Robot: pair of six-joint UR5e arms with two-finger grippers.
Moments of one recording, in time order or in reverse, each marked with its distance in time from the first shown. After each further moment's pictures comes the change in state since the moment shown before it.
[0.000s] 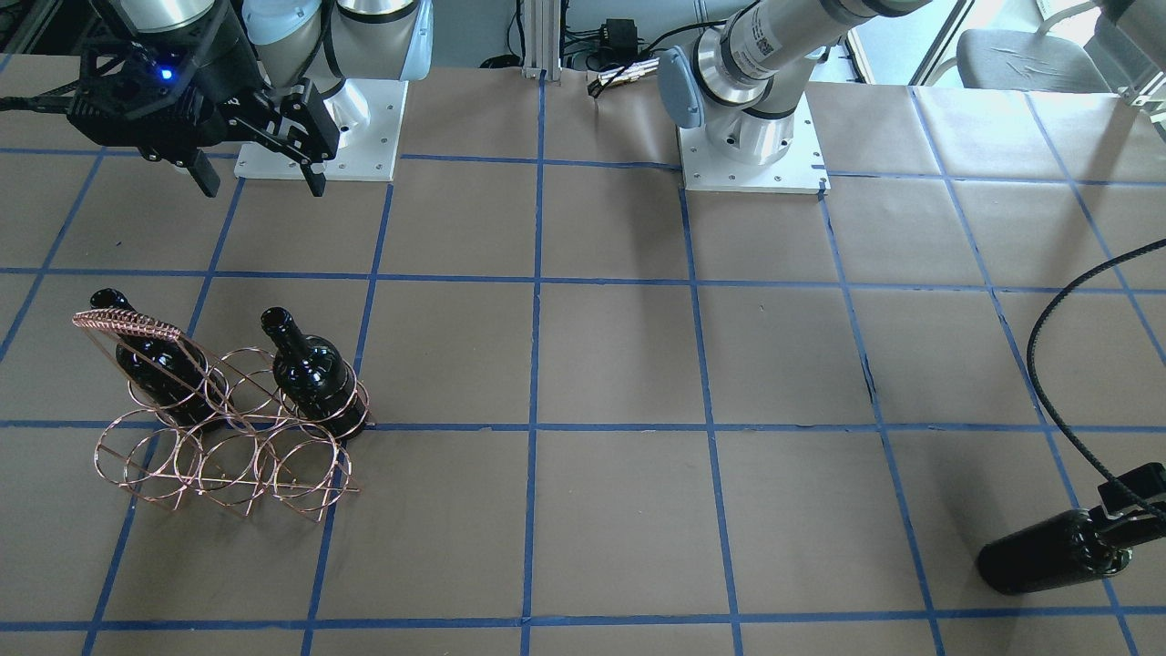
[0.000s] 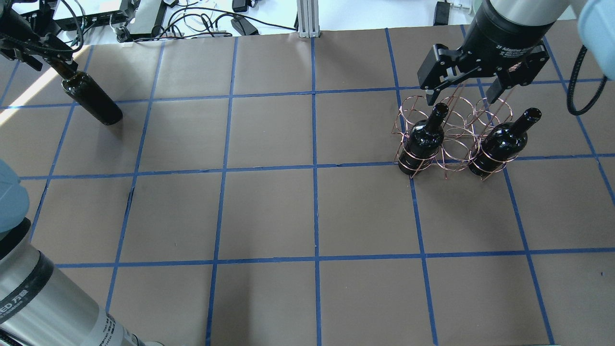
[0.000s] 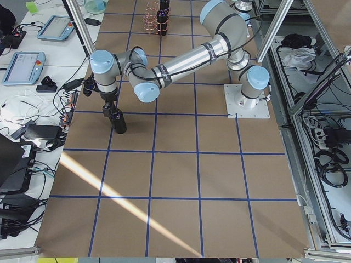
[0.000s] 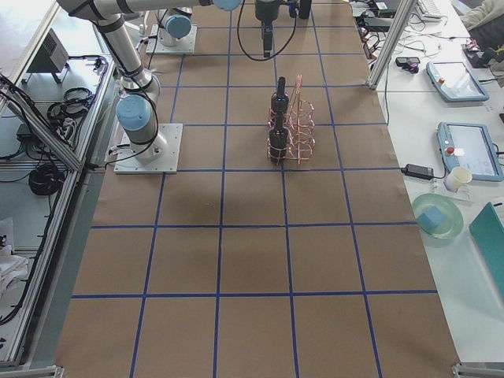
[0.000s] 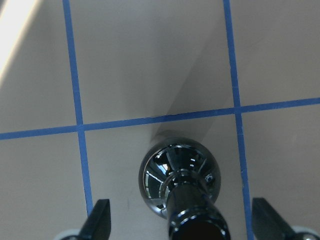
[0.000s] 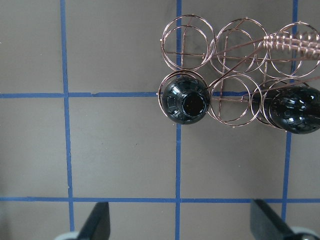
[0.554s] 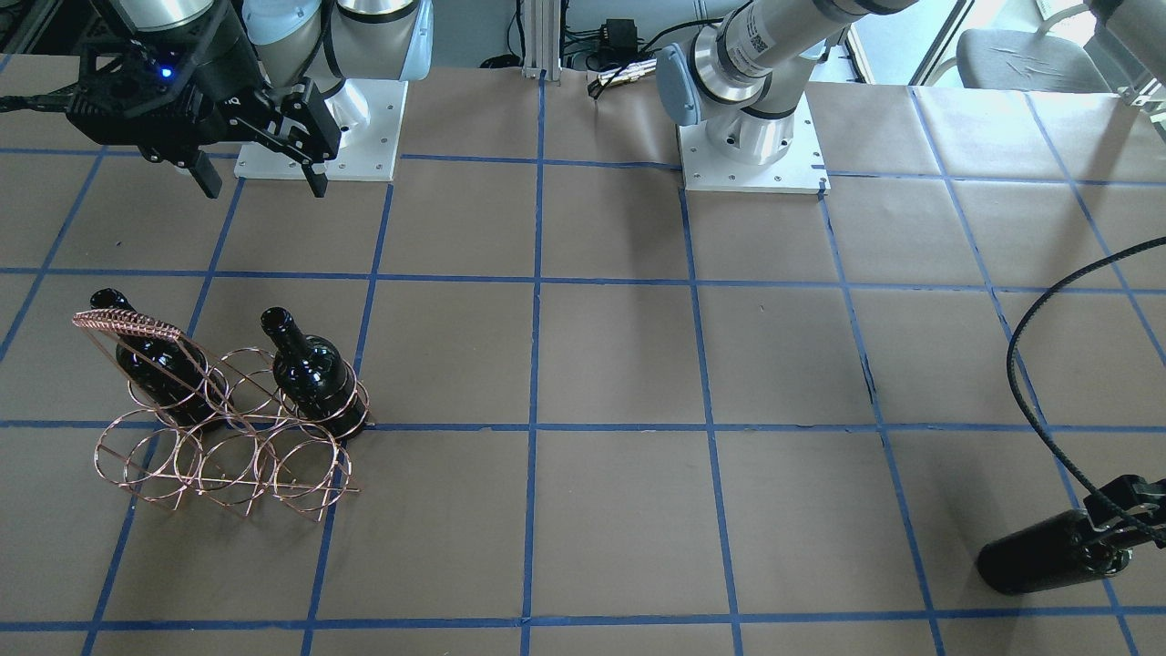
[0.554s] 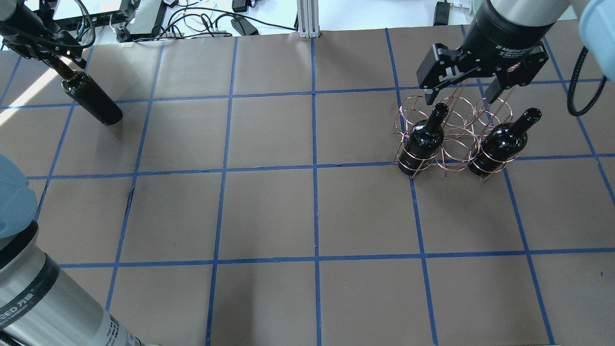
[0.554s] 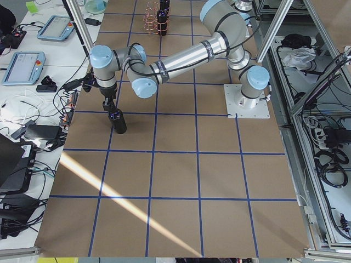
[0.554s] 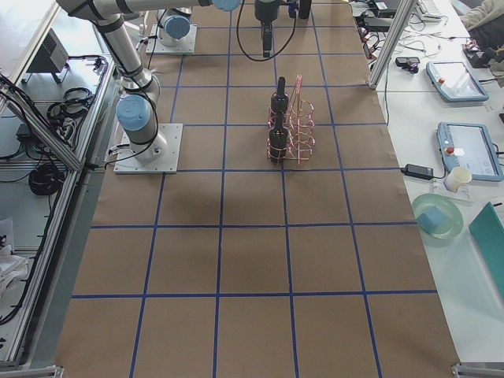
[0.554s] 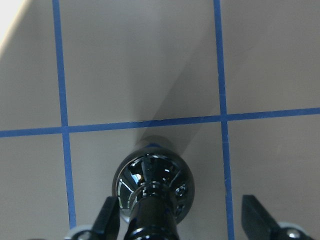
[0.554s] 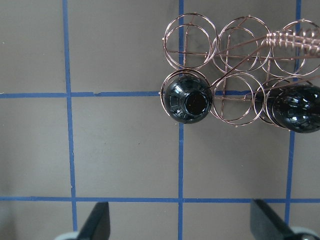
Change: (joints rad) left arm -0.033 0.006 0.000 0.013 0.007 -0.032; right arm 0.001 -0.002 0.003 -0.029 0.010 0.003
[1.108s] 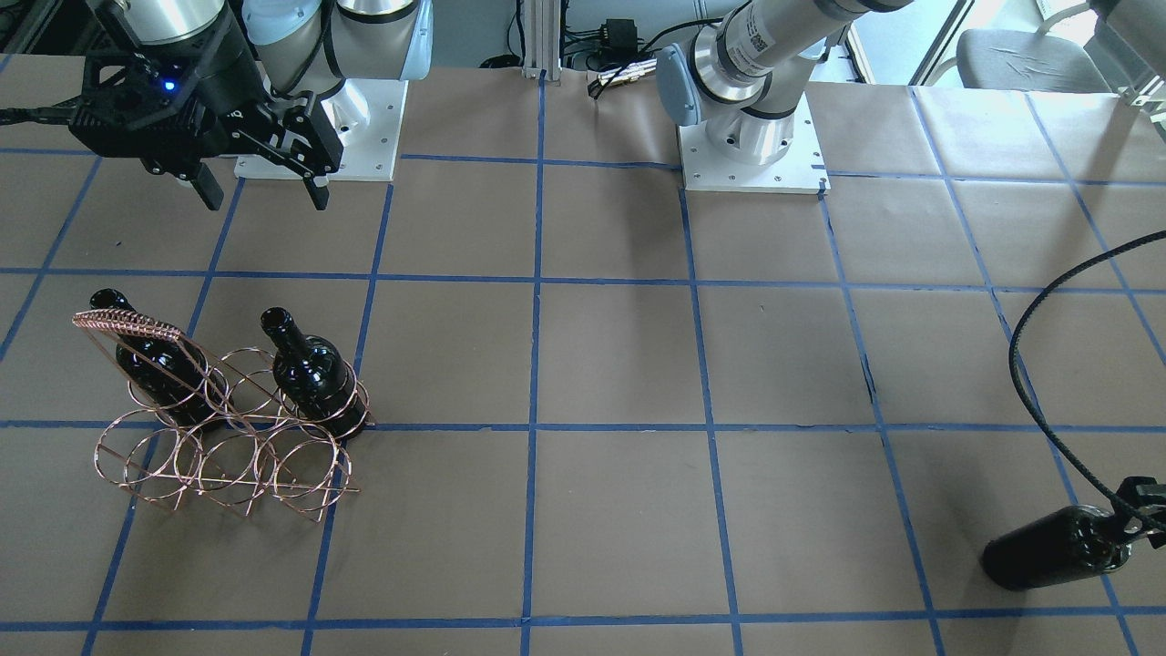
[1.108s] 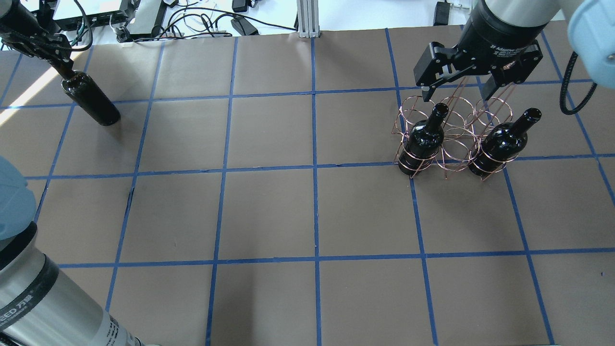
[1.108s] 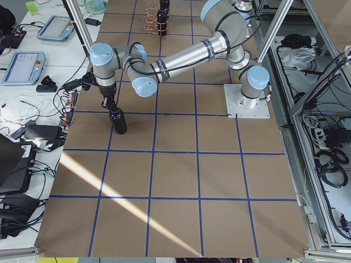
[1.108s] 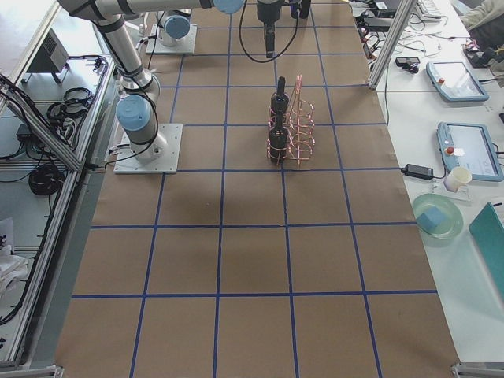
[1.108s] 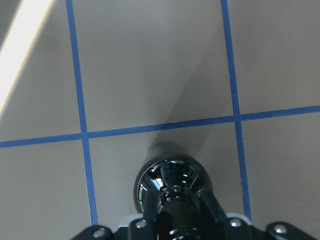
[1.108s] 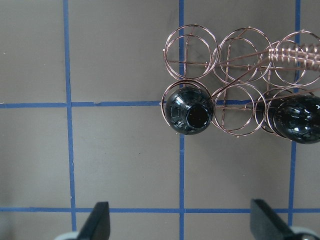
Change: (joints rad) left arm 0.003 0.008 -0.003 0.022 0.039 0.037; right arm 0.003 0.005 0.014 -0.030 -0.004 0.010
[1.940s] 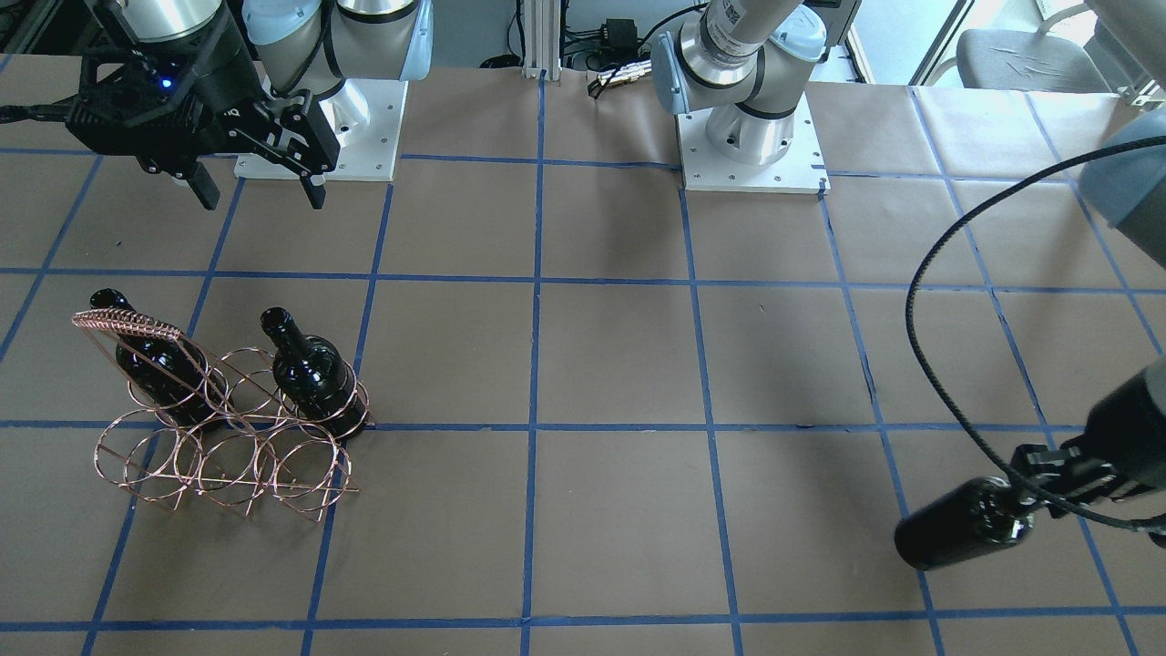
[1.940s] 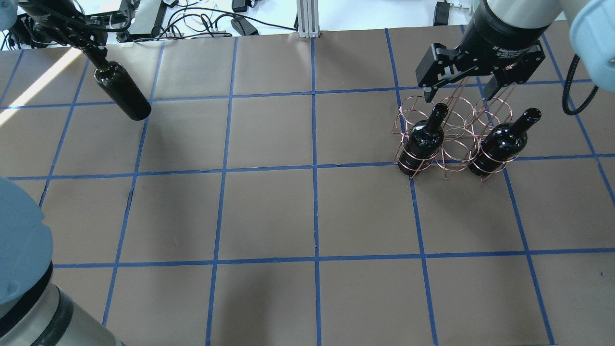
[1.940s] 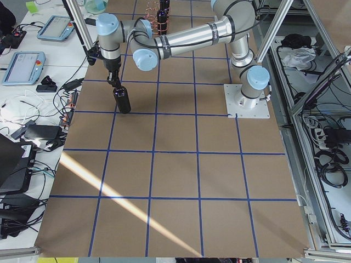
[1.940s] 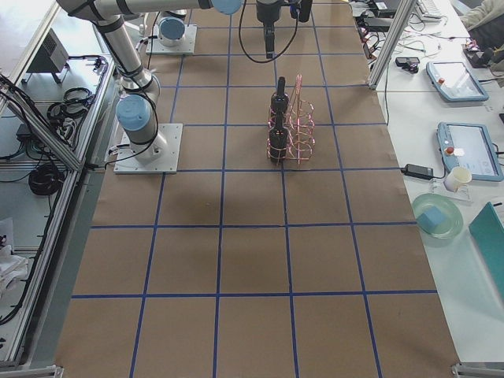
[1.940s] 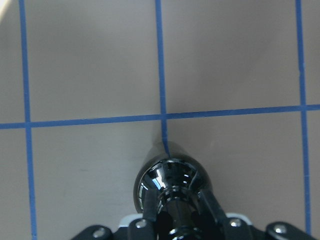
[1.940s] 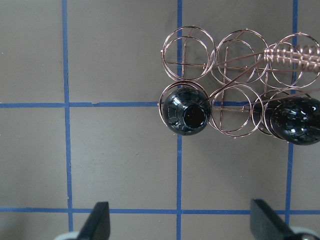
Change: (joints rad) left arm -0.181 0.133 -0.091 -0.070 0.007 -0.282; right arm -0.005 -0.004 0.004 -0.003 -0.004 -0.013
